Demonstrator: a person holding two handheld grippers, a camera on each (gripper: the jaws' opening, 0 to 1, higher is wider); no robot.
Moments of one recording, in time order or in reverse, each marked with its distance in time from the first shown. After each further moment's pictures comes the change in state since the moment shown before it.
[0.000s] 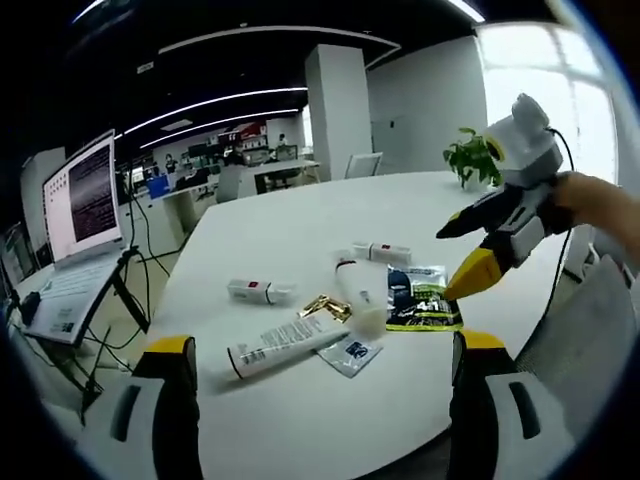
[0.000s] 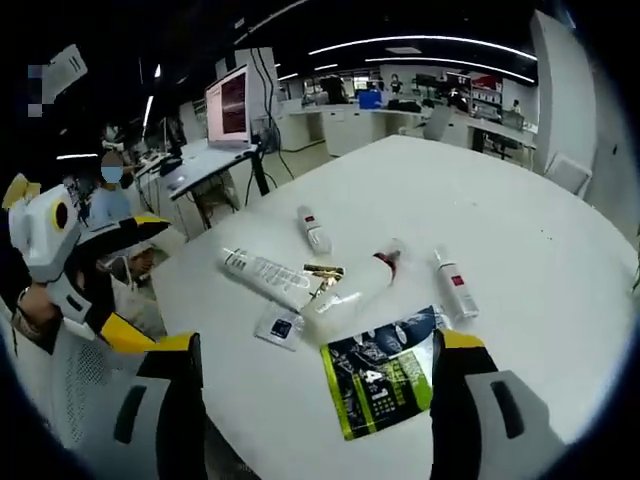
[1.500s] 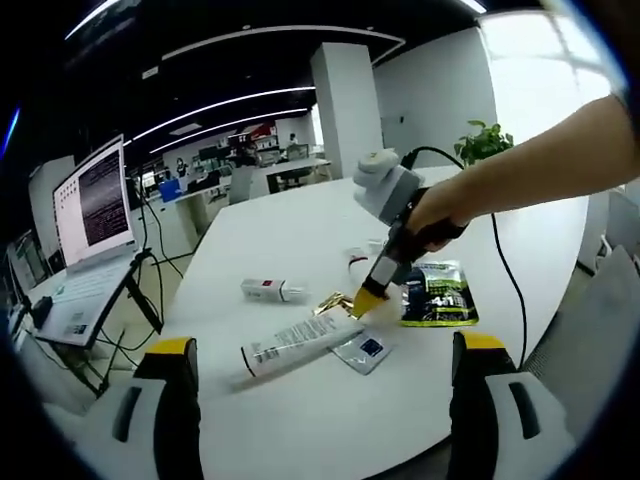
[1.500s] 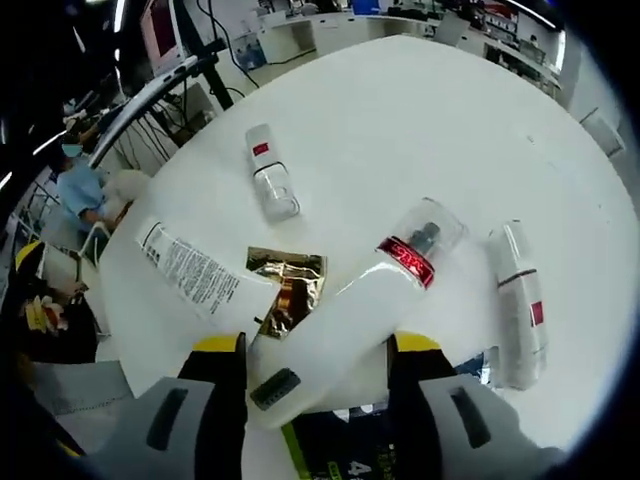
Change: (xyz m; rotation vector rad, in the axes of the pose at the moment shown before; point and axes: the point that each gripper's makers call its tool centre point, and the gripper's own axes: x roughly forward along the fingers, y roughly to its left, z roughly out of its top) left arm 0.001 0.009 -0.003 0.032 0.009 0.059; right arm 0.132 -0.033 -0.018 0.045 0.432 0.011
